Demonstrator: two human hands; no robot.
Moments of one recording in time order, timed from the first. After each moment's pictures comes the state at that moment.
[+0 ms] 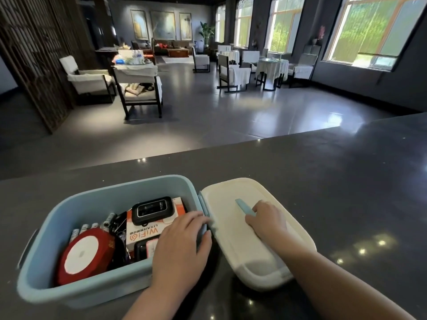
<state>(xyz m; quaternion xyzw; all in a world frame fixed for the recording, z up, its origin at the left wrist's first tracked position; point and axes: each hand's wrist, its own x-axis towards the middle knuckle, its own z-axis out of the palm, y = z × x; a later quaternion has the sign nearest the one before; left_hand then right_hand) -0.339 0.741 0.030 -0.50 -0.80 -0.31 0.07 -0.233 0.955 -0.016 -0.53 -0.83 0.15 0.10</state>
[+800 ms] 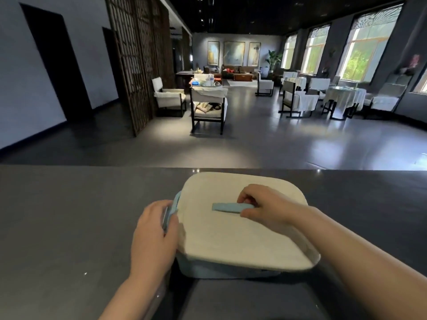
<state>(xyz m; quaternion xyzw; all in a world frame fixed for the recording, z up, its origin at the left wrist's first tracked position) -0.460 0.561 0.060 -0.26 -0.84 -0.46 0.14 -0.370 0.828 0.099 -0.08 -0.98 0.18 0.05</state>
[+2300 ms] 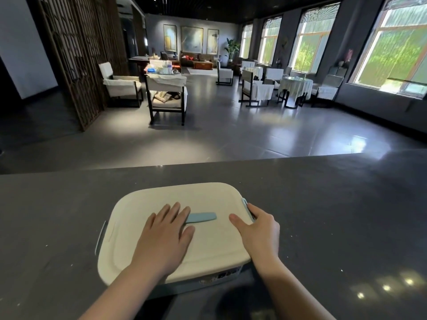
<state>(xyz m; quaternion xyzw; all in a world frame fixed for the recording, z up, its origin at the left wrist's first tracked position) -0.465 0.669 0.033 -0.46 -0.88 -0.13 0.00 -0.322 0.824 0.033 -0.49 -0.72 0.38 0.32</state>
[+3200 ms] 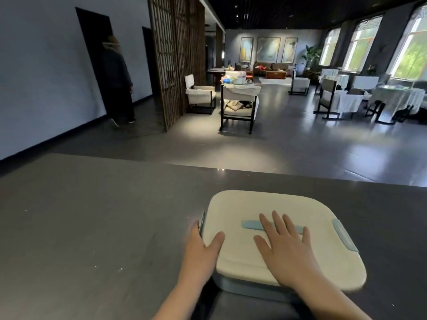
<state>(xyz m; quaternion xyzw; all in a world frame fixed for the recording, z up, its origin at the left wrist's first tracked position) -0.481 0.575 0.024 -0.09 -0.80 -0.58 -0.13 -0.390 0.741 0.037 -0.24 -0.97 0.06 0.01</state>
